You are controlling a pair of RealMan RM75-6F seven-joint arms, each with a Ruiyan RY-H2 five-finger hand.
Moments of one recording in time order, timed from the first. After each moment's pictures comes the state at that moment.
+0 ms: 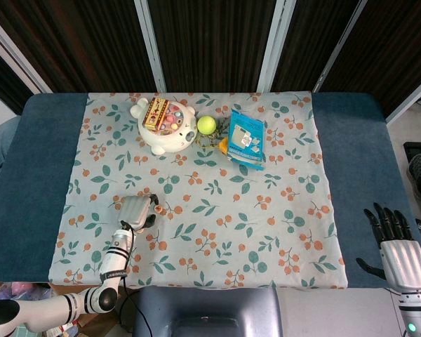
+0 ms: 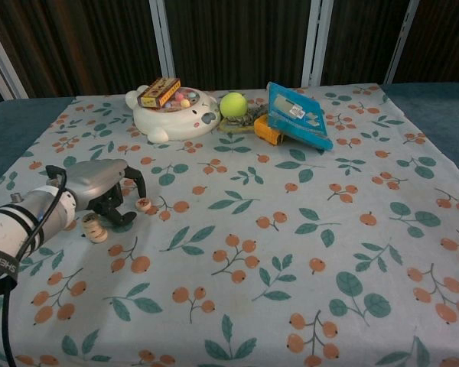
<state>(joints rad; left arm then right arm) -0.71 -1.80 -0.22 -1.25 0.90 1.02 0.53 0.01 -1.14 0.02 -1.63 -1.58 1.54 -0.18</state>
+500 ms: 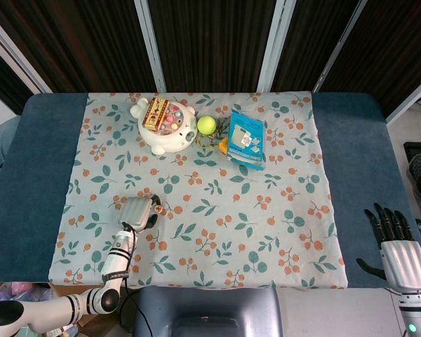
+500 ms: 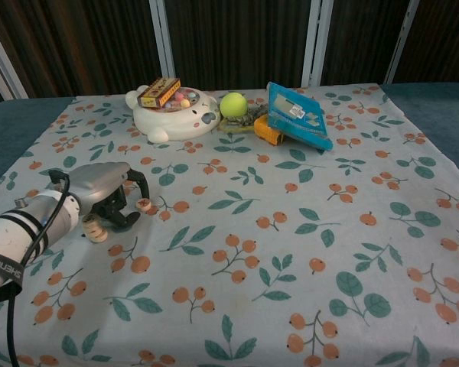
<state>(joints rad) -0.70 -1.82 -0.21 -1.22 0.92 1.02 0.50 0.01 -1.14 0.02 -1.63 -1.58 1.55 -0.18</state>
